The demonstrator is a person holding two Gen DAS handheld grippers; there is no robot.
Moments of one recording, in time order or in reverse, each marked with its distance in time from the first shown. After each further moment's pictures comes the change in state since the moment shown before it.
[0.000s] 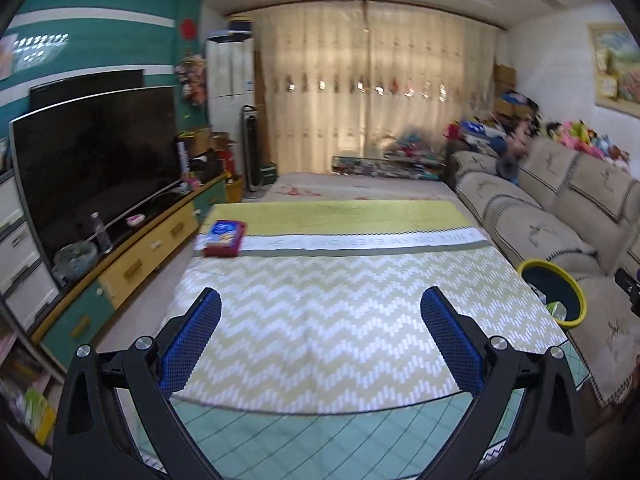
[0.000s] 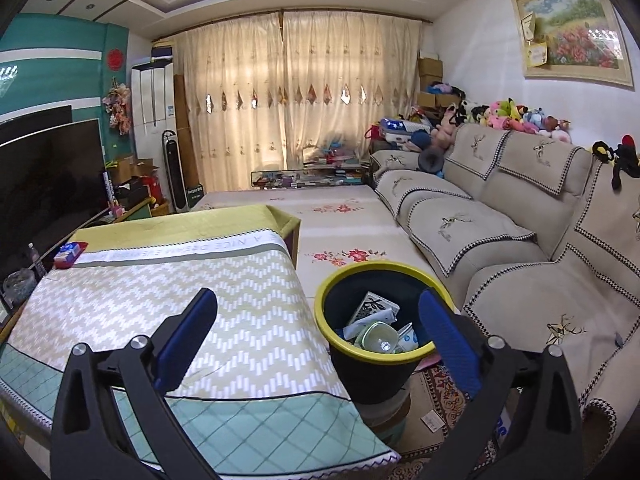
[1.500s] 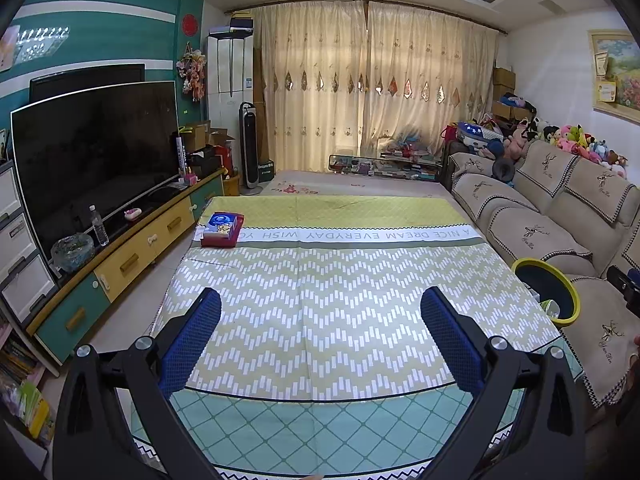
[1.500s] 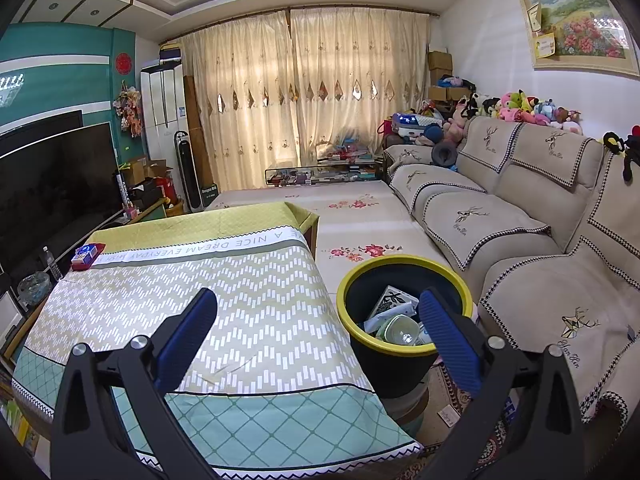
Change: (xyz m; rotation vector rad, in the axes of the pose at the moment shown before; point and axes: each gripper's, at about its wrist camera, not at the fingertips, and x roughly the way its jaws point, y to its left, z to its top) left arm -0.005 -0.013 -0.009 -0.008 0.013 -0.029; right arm -0.001 0.003 -0.002 0.015 0.020 0.053
